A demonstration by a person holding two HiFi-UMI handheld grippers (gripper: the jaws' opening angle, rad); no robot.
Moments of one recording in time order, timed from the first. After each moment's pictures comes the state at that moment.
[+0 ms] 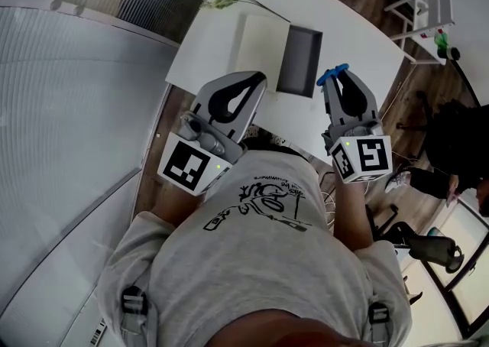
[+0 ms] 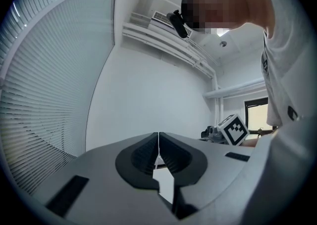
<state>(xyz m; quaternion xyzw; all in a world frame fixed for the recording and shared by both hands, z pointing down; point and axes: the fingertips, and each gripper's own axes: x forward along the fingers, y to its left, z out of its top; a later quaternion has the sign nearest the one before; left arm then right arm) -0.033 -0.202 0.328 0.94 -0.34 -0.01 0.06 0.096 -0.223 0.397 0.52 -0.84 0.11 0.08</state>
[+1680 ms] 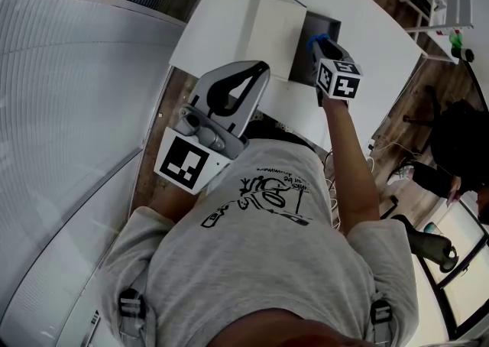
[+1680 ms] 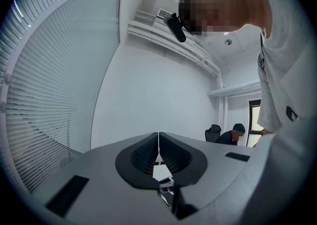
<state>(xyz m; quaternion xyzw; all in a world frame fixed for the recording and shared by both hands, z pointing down) -0.056 -0.215 0.349 0.93 -0.36 0.00 0.08 0.089 -0.312 0.644 0.52 -0.77 0.29 0.22</state>
